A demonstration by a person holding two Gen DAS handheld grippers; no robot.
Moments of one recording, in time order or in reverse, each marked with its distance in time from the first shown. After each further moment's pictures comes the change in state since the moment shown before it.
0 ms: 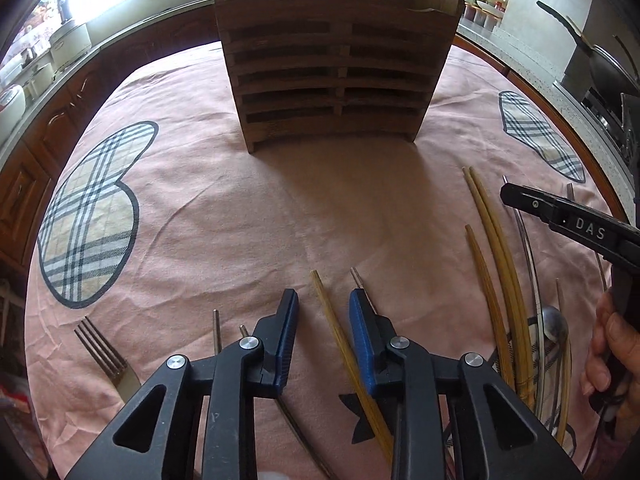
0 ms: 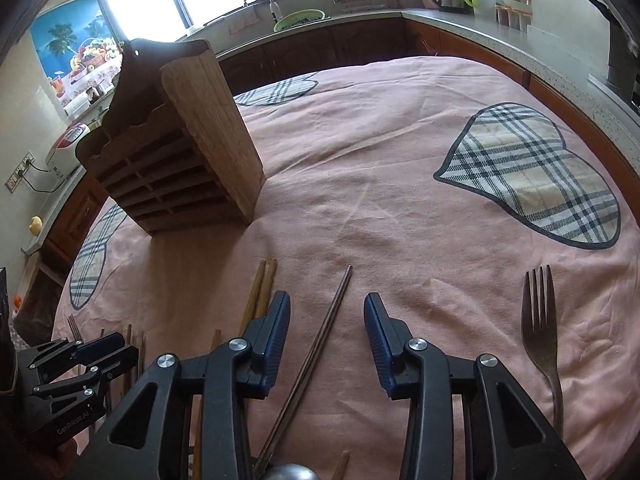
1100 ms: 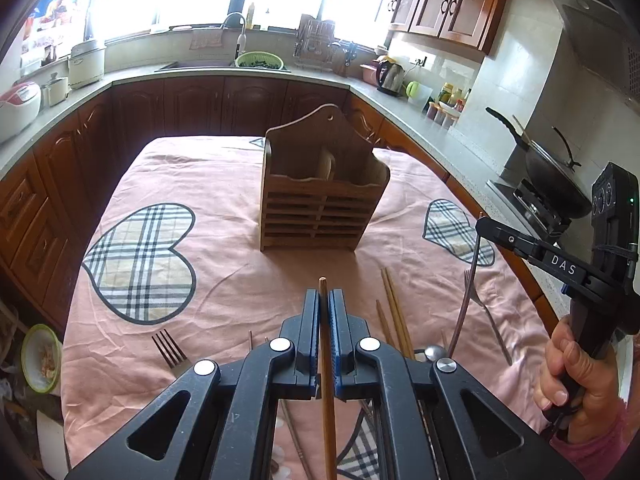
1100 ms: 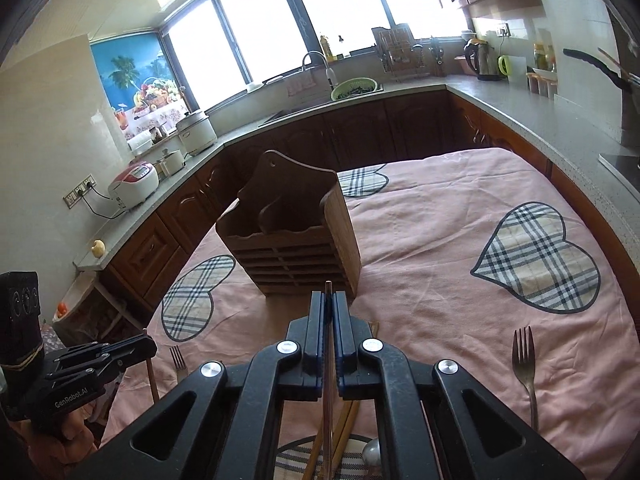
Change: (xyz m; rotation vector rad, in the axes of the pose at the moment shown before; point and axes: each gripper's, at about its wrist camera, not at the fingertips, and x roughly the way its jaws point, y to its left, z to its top) left arm -0.185 0.043 -0.048 -0.097 -0.316 -0.187; right arm -0.136 0.057 0.016 -0.075 -0.268 0.175
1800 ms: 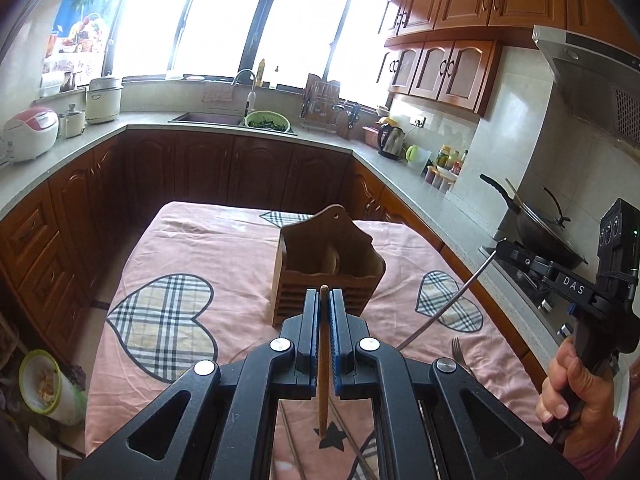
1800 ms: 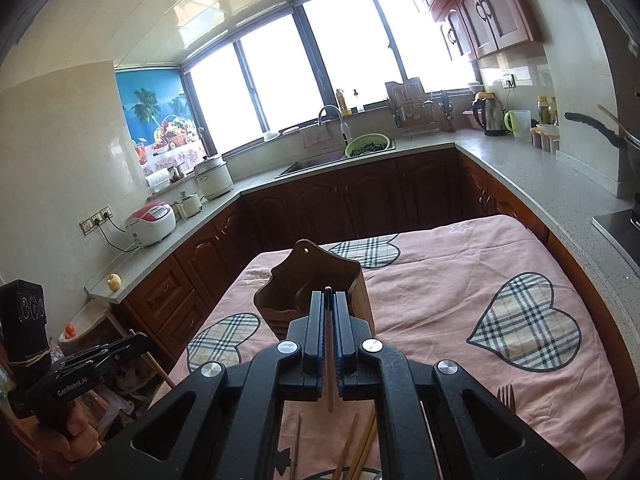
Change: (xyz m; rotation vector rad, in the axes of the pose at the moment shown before) left arm -0.061 0.012 0.027 -0.023 -0.209 -0.007; right arm -0.049 0.021 0.047 -0.036 -0.186 0.026
